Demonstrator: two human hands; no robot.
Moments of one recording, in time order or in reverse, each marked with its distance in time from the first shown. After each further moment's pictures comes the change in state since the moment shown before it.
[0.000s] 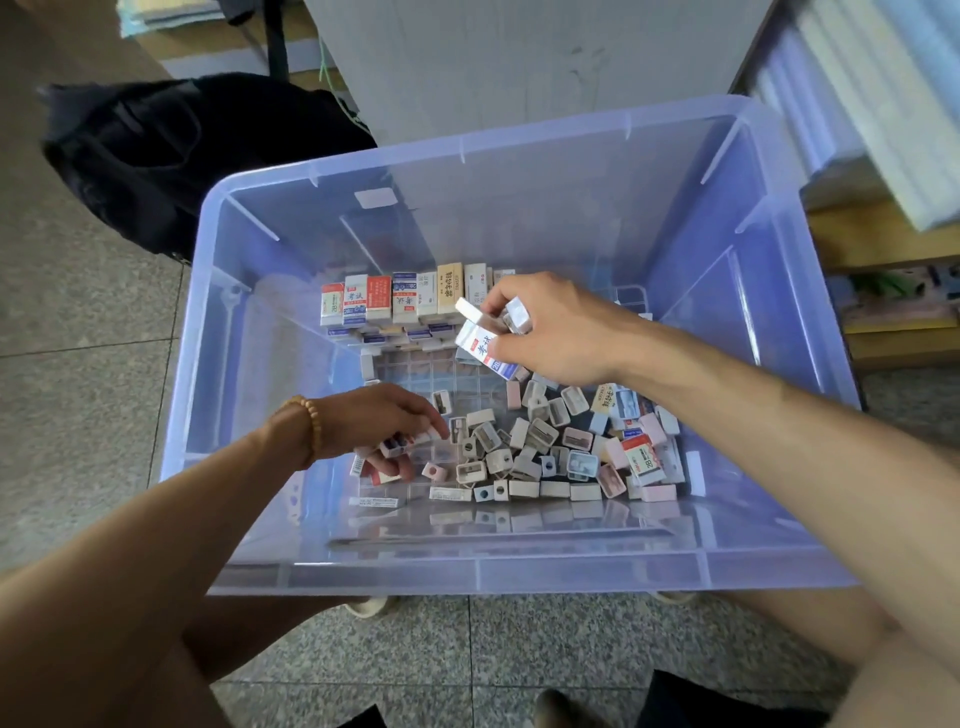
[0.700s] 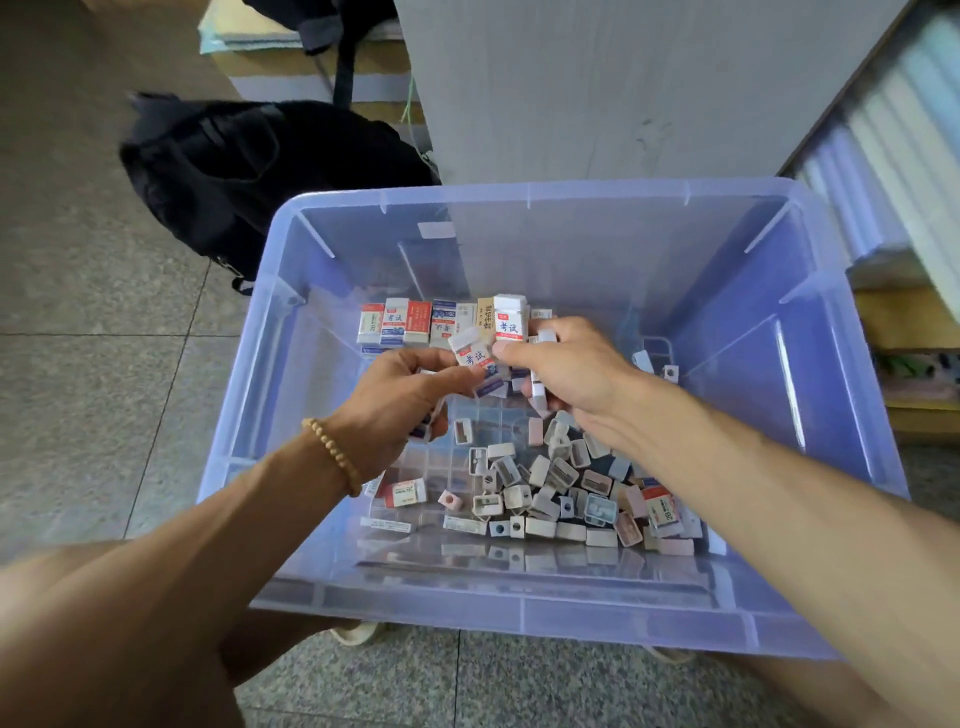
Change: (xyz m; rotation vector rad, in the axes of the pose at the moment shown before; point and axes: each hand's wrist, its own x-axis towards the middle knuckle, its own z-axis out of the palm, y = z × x) left_hand -0.038 0.038 0.008 -0.658 0.393 0.305; right_hand 0.026 -0.010 0.032 0.615 0.188 0.255
